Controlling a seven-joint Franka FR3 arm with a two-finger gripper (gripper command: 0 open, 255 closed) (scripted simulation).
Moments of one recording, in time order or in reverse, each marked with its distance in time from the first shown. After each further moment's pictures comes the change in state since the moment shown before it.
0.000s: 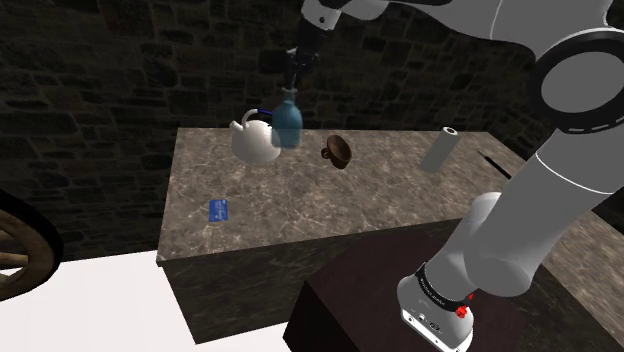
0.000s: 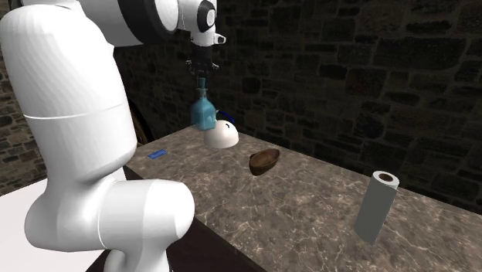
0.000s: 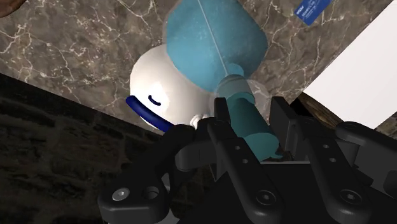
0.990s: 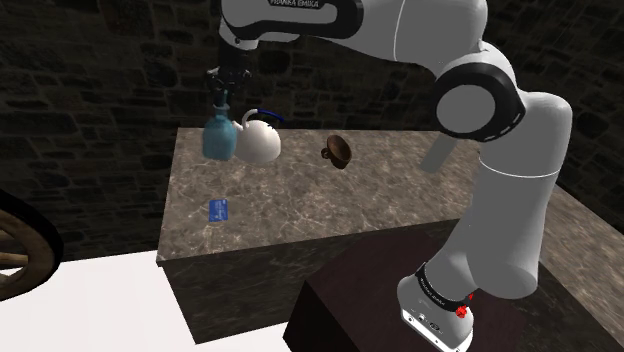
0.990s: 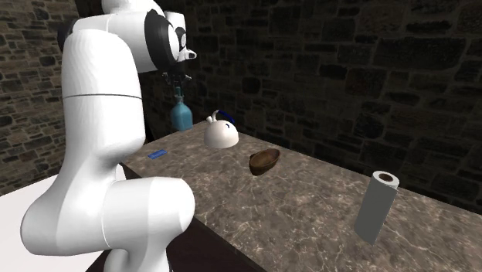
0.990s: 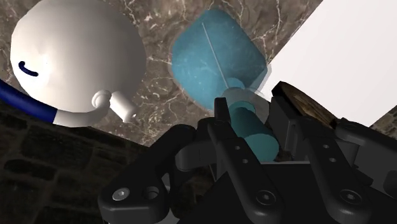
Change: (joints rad) arm 0.114 0.398 0.090 0.370 0.009 0.057 0.210
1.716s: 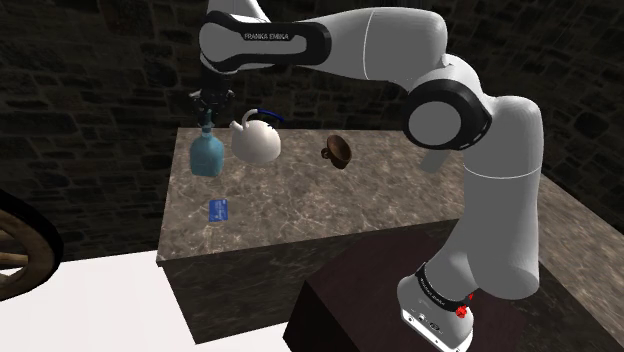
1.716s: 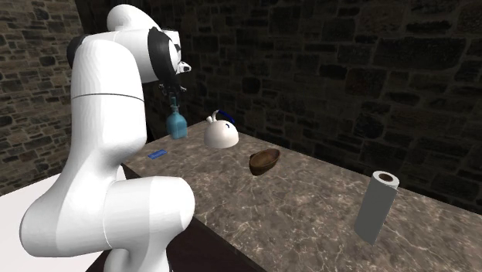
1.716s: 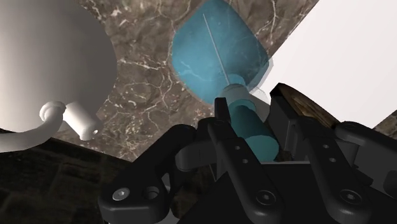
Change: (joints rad) arm 0.031 0.130 0.017 0.050 0.003 0.086 0.038
